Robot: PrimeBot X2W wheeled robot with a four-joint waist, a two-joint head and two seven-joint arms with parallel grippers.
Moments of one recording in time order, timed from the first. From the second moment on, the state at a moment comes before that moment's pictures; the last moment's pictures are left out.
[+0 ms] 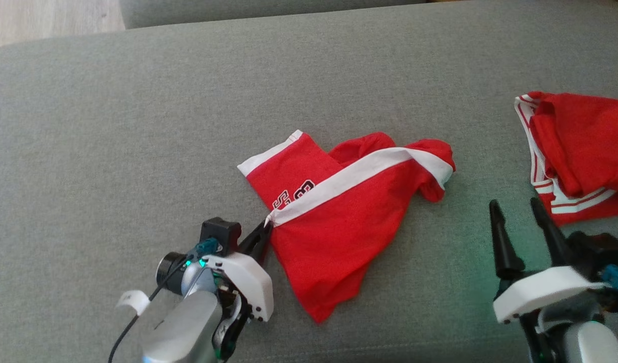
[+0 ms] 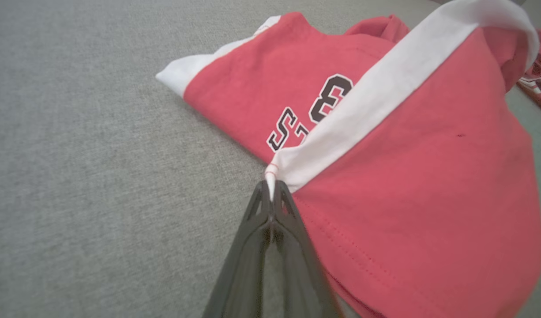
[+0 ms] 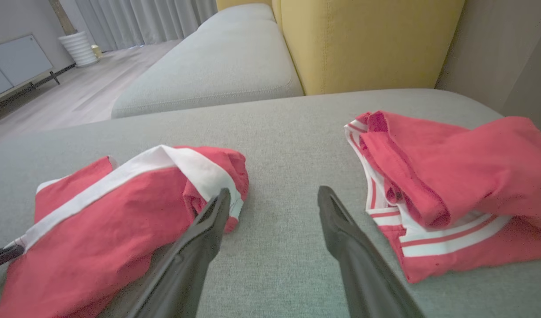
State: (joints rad) left arm -0.38 0.10 -0.70 0.67 -0.48 0.02 -0.17; right arm 0.05 -0.04 -0.03 -0.01 0.15 0.13 0.09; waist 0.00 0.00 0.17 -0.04
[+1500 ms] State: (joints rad) left arm -0.36 0.24 -0.50 -0.02 -0.27 0.16 -0.25; right arm -0.22 -0.15 -0.01 -0.18 0.09 0.13 0.13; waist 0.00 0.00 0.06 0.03
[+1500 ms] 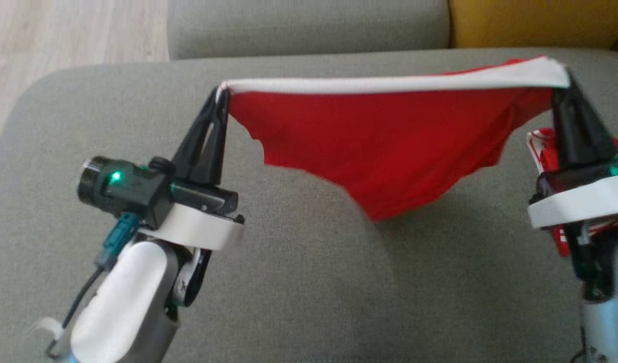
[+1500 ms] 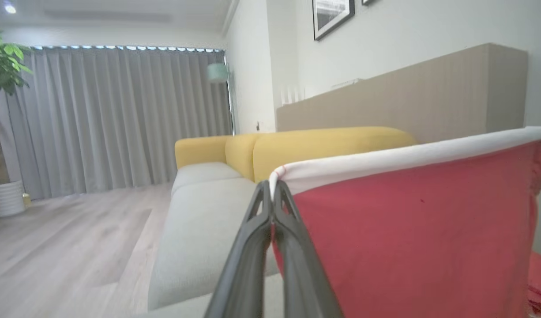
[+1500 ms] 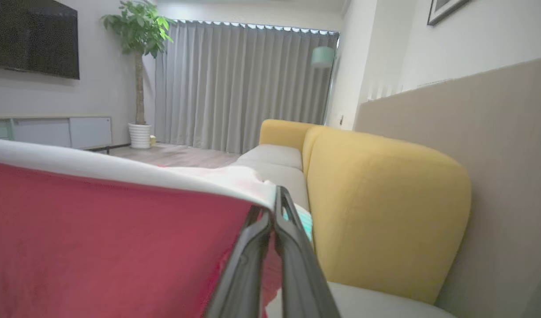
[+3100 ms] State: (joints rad) left arm -1.21 0.07 -0.31 0.82 -0.34 -0.01 -0.26; right arm -1.19 -0.08 0.15 0.90 0.24 0.13 -0.10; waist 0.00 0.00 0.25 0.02
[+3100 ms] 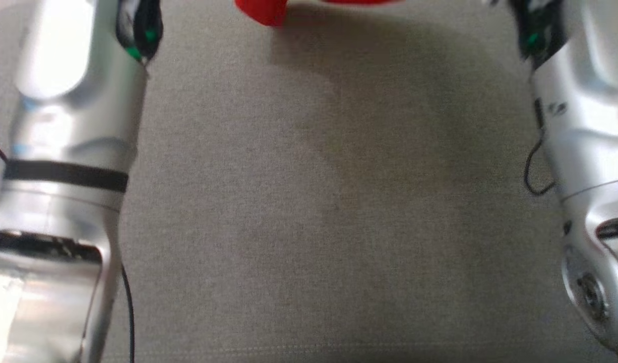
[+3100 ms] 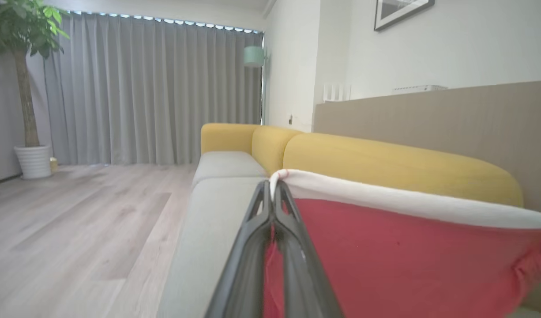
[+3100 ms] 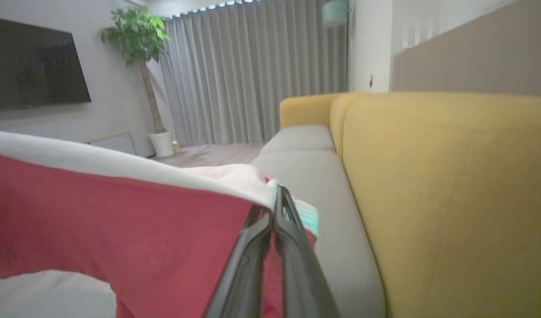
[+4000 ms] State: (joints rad) left arm -0.21 0.03 -0.24 0.49 -0.23 -0.06 -0.26; right arm -0.37 -0.07 0.21 0.82 0.34 0.13 -0.25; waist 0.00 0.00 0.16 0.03
